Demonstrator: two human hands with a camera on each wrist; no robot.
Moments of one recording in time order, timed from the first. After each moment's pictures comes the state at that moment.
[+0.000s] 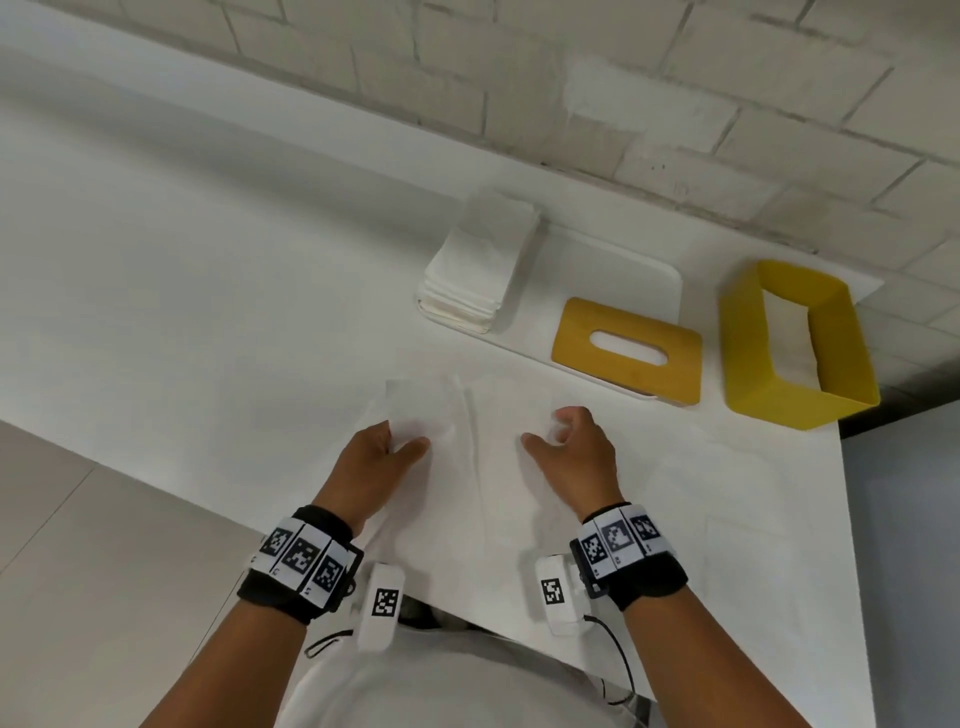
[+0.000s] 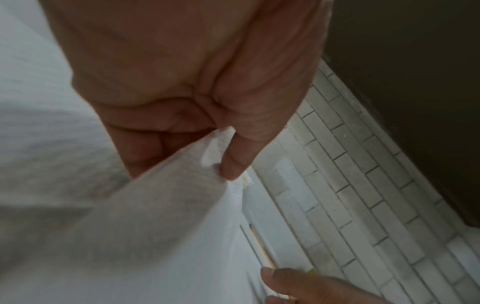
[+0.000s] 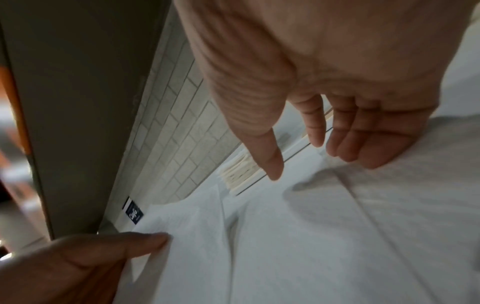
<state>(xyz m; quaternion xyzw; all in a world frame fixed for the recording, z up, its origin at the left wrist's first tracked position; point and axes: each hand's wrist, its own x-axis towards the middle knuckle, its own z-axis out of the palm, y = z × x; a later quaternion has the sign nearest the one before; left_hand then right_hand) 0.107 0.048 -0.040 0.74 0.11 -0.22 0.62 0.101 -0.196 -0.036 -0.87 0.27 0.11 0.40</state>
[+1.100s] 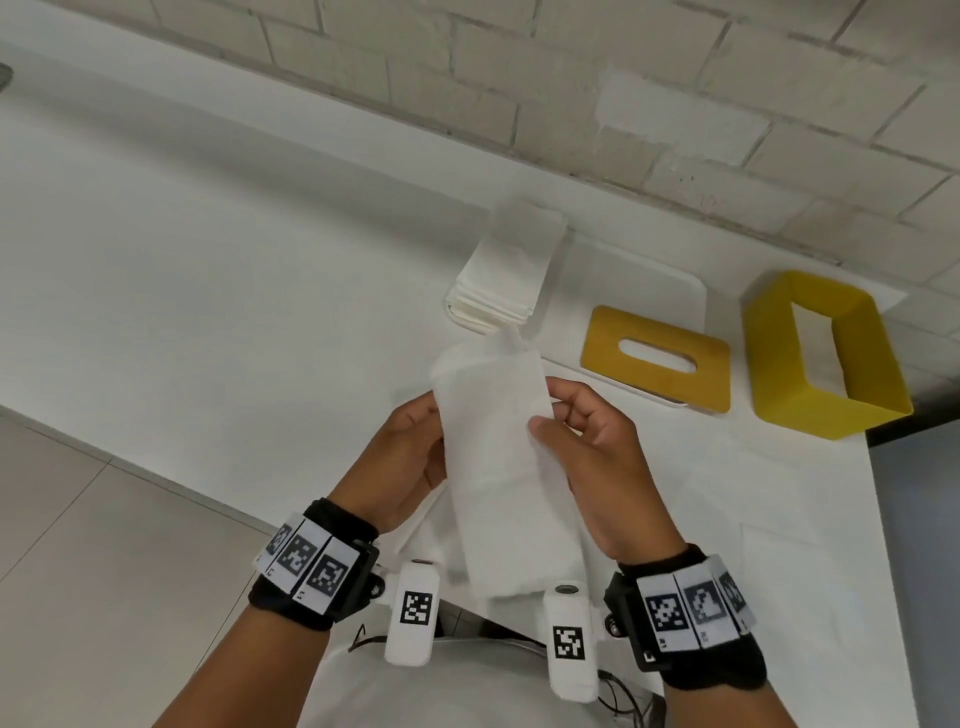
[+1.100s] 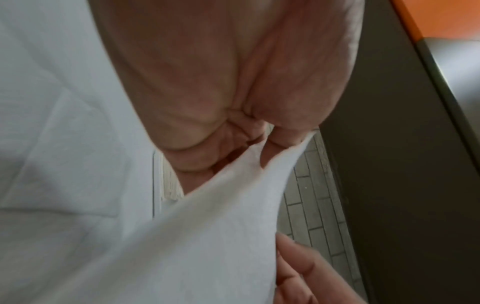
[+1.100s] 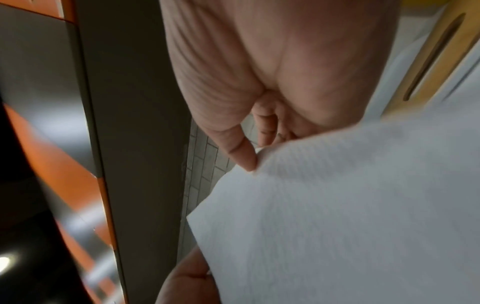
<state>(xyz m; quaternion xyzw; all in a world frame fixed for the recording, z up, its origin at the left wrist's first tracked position) 0.107 0.054 0.018 0.53 0.01 -0.25 0.81 0.072 -0.137 0.047 -0.71 0.10 0.03 0.70</state>
